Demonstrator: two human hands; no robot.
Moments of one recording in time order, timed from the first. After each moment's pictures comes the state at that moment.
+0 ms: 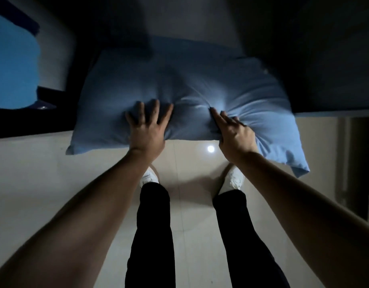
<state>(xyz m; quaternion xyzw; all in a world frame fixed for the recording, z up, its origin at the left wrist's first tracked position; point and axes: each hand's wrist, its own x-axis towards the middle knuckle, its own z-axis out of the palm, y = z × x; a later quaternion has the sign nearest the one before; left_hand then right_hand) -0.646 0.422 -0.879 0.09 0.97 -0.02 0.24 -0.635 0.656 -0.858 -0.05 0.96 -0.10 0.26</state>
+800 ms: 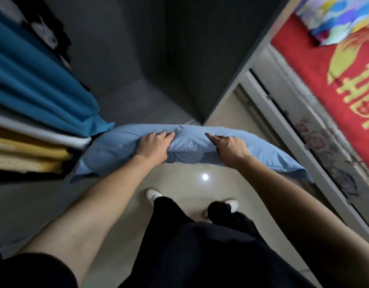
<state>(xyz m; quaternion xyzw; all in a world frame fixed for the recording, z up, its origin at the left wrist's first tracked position) -0.589 0.481 -0.477 0.38 0.90 -0.02 0.20 -0.469 0.705 -0.466 0.09 0.96 -0.09 0.26</state>
